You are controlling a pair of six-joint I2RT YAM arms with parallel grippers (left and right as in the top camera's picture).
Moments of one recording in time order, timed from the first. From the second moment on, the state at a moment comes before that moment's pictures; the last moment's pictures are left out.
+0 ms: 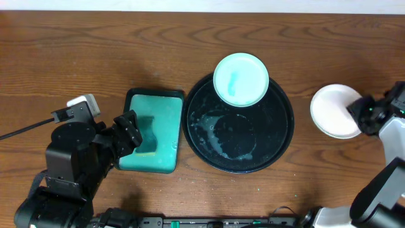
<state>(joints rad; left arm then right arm) -0.24 0.76 1.17 -1.03 -0.09 -0.59 -0.54 1.62 1.00 -0.44 -0.22 0.49</state>
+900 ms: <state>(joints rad) -0.24 0.76 1.17 -1.03 -0.09 -0.59 0.12 1.94 1.03 0.08 -0.06 0.12</state>
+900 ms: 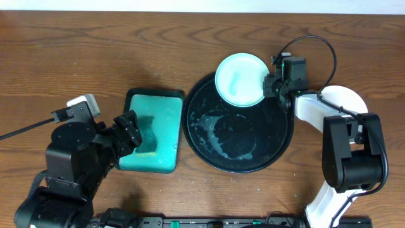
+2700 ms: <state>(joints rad) -0.11 1.54 1.04 -1.00 0.09 -0.44 0.10 1.51 0.95 -0.74 -0.13 0.31</state>
